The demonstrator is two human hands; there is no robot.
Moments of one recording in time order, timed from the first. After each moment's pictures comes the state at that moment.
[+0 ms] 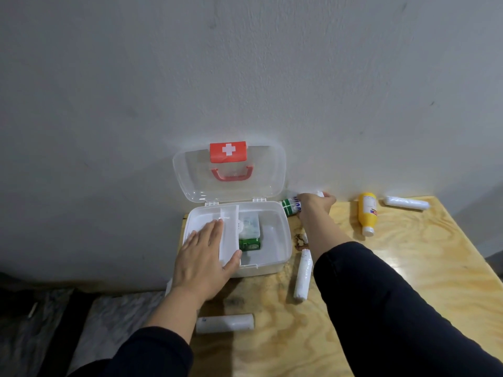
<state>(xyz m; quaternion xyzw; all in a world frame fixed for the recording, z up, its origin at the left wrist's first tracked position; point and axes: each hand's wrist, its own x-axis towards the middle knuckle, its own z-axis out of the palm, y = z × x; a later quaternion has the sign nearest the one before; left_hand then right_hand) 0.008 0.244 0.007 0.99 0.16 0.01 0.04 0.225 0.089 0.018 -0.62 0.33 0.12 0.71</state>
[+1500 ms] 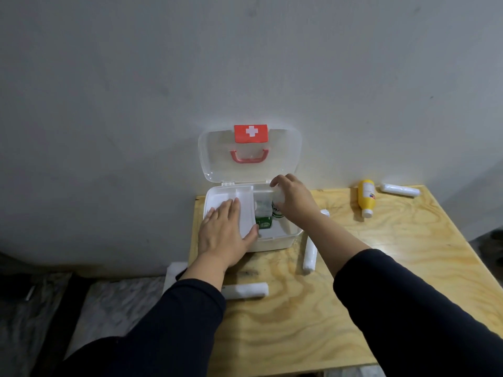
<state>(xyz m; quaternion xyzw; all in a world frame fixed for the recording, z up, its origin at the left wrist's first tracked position) 0.009 0.242 0.014 0.98 0.16 0.00 0.08 0.139 0.105 0.054 -0.92 -0.29 0.06 0.24</state>
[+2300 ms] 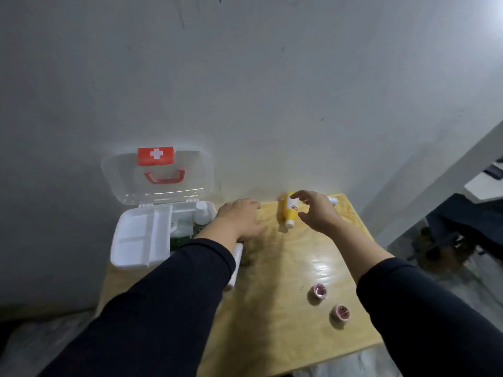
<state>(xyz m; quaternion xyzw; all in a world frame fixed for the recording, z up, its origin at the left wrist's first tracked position) 0.135 0.092 0.095 0.98 -0.01 -0.13 0.12 0.205 -0.102 0.086 -0.95 -0.15 0.07 0.26</state>
